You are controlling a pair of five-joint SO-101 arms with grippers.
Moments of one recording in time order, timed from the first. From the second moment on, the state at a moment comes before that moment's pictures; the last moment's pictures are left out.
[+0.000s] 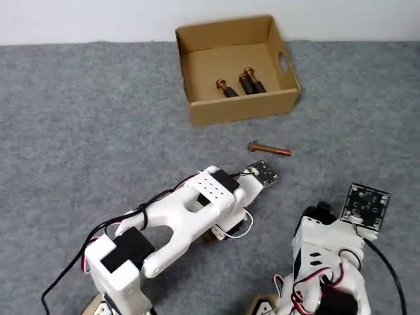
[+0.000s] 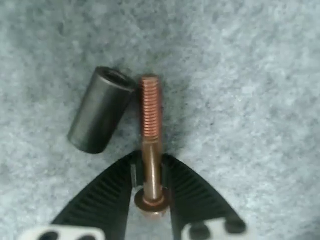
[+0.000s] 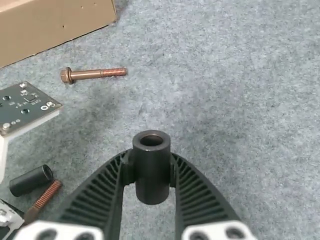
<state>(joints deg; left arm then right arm) 38.9 14.2 23.0 71.2 2.2 12.9 -102.7 66.4 84.7 -4.4</state>
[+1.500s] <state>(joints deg) 11.1 0.5 21.1 68.9 82.9 12.9 -102.7 66.5 84.7 -4.4</state>
